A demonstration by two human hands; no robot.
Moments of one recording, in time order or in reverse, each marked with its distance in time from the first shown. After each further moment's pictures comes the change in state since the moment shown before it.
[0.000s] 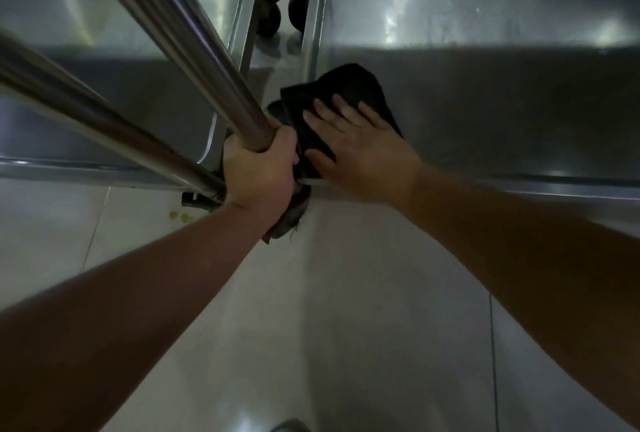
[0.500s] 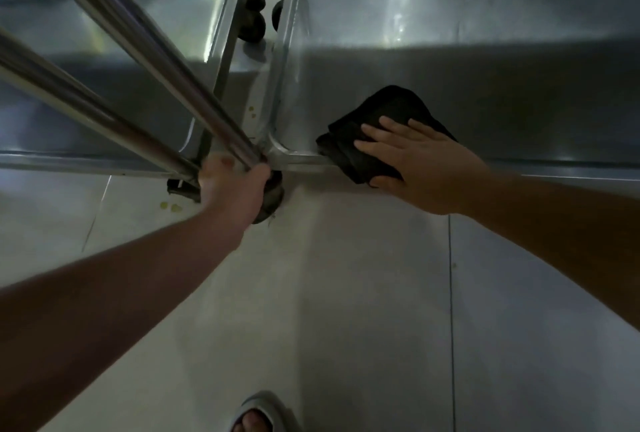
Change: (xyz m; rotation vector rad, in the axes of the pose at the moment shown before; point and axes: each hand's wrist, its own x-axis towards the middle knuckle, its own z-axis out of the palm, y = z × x) left_hand -0.038 -0.018 -0.007 0.509 0.081 -0.318; right_hand -0.111 0.111 -0.015 -0.146 -0.074 -0.096
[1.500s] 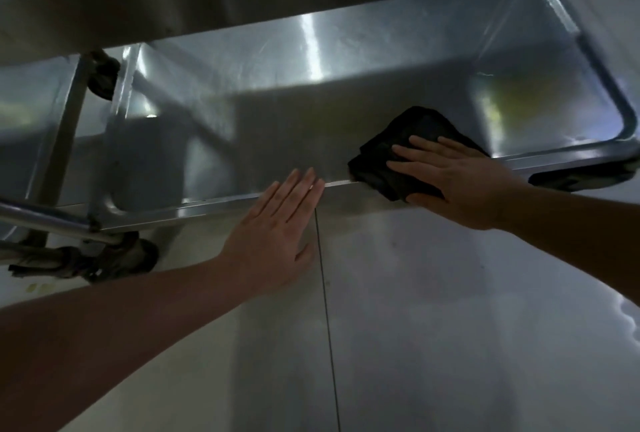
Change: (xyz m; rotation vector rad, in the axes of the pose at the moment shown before) left_hand -0.128 0.049 0.192 0.947 -0.358 1.424; right_hand -0.222 0.206 -0.003 -0.017 -0.022 0.207
